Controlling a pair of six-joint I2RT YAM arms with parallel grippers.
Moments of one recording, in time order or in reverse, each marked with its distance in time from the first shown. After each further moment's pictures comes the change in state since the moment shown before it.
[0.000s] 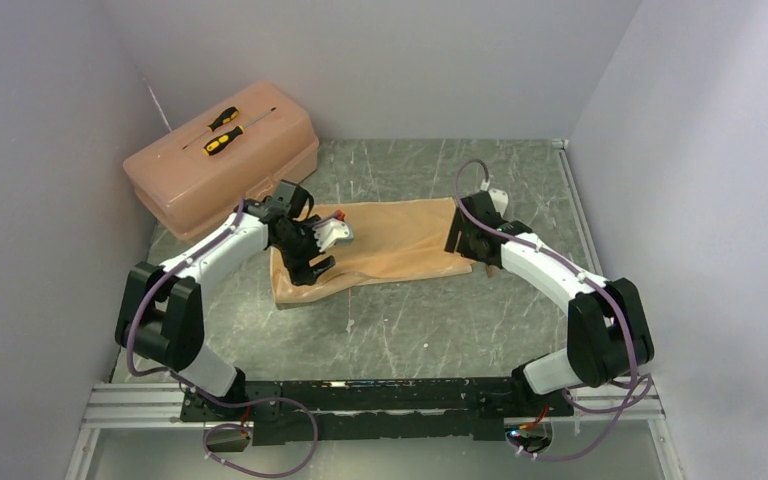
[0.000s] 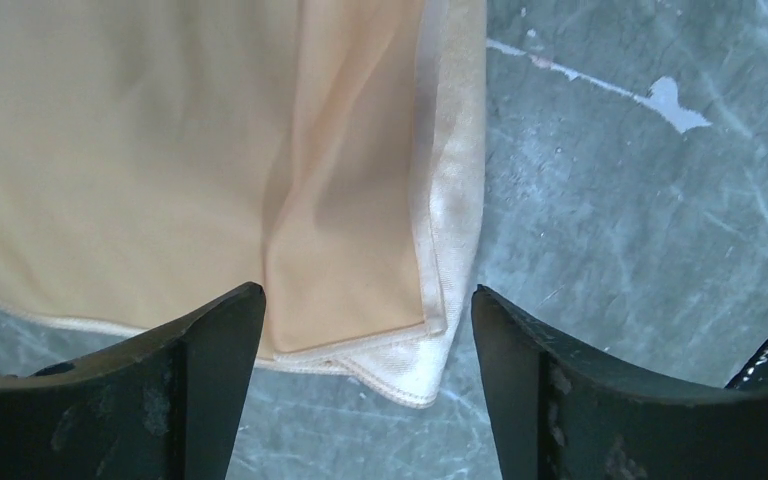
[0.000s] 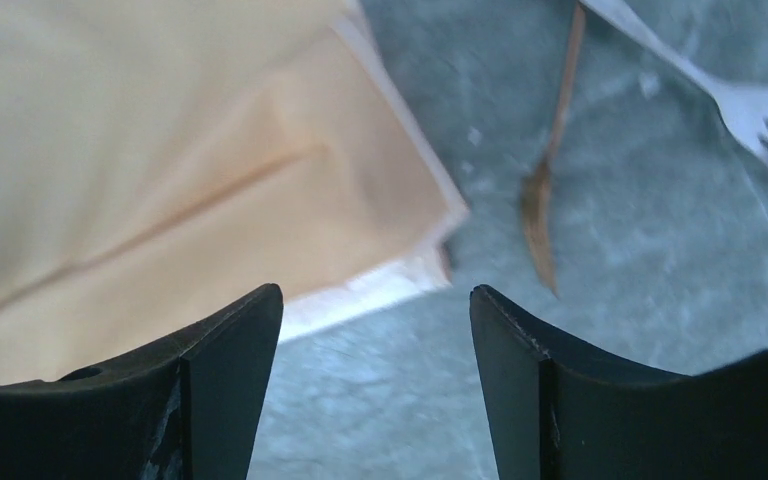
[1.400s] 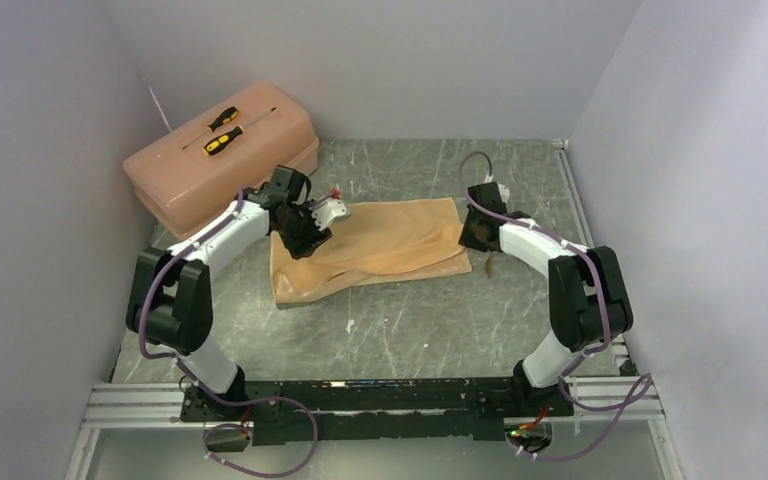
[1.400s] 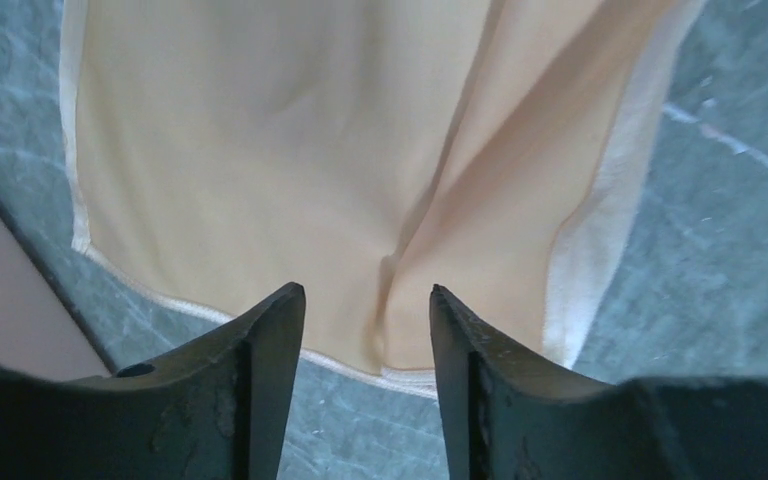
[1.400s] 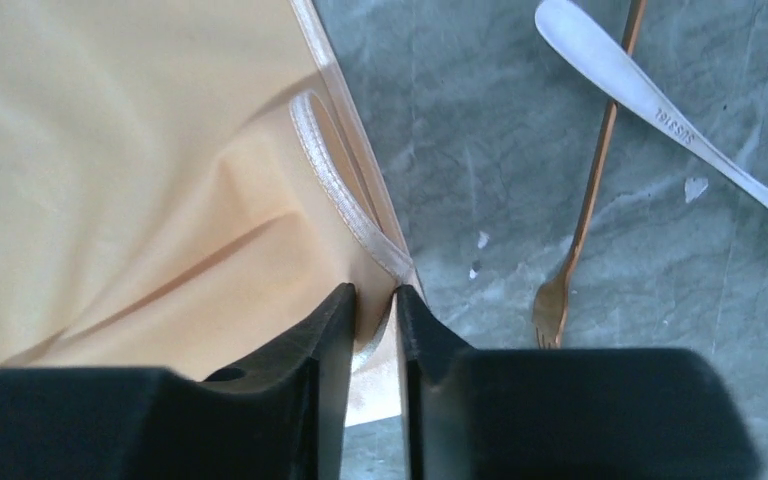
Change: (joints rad) left arm 0.045 0.102 0.076 0.122 -0.092 -0.055; right arm -0.146 0.183 0.005 0.127 -0.143 -0.062
